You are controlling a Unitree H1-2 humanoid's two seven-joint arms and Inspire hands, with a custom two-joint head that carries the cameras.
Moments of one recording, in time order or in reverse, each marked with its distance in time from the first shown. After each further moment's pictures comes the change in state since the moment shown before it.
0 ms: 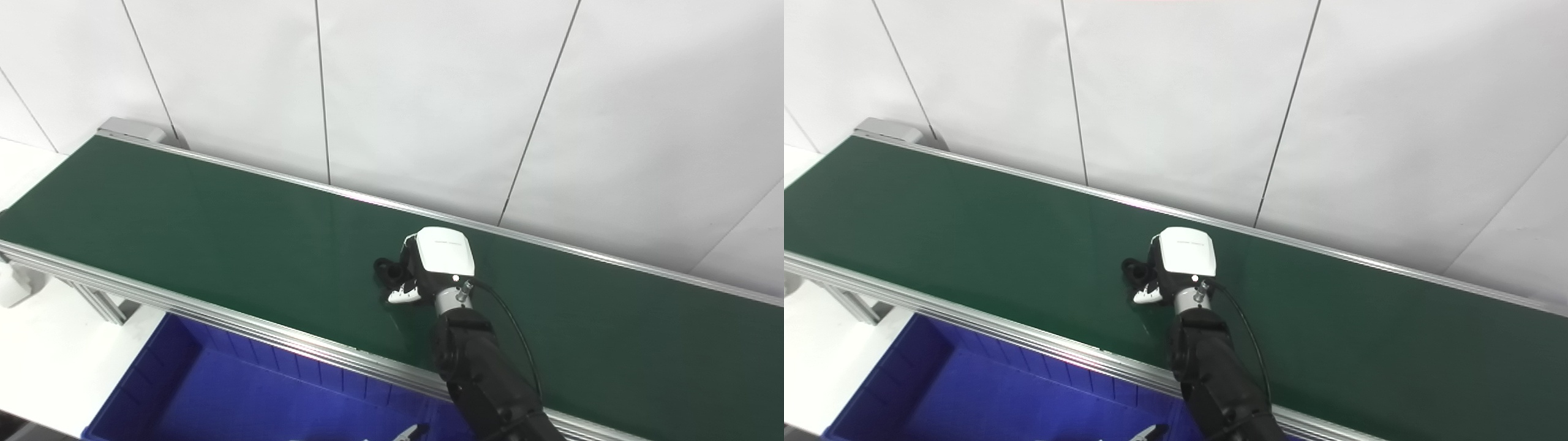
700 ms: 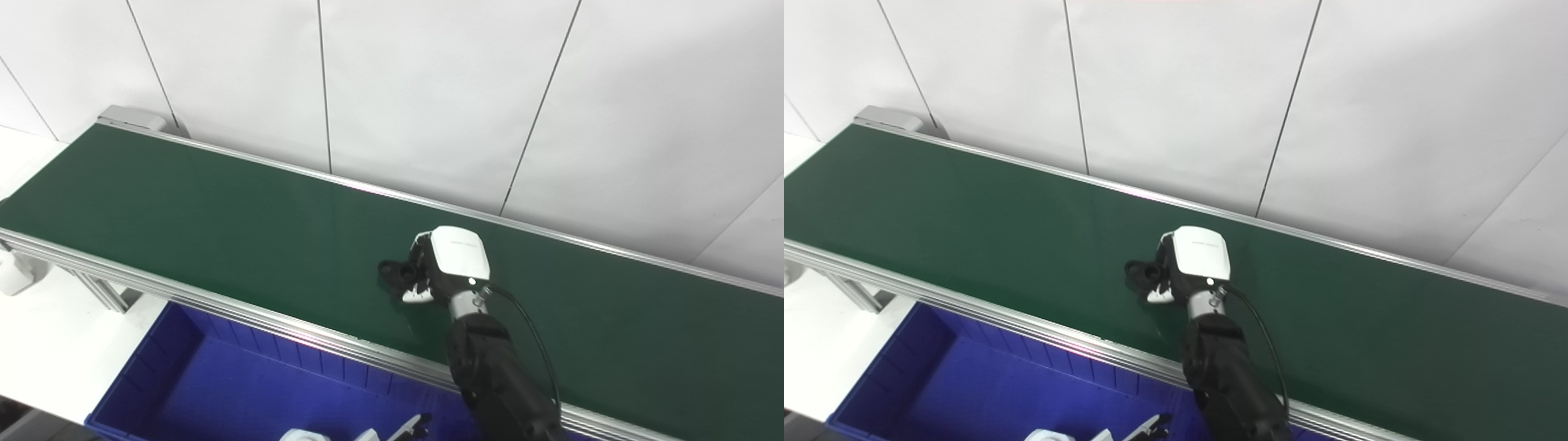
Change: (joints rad) left arm -0.030 0.033 -0.041 -0.008 0.036 0.007 -0.012; right arm 0.110 -0.080 0.001 -0.220 0.046 0.001 0.064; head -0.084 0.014
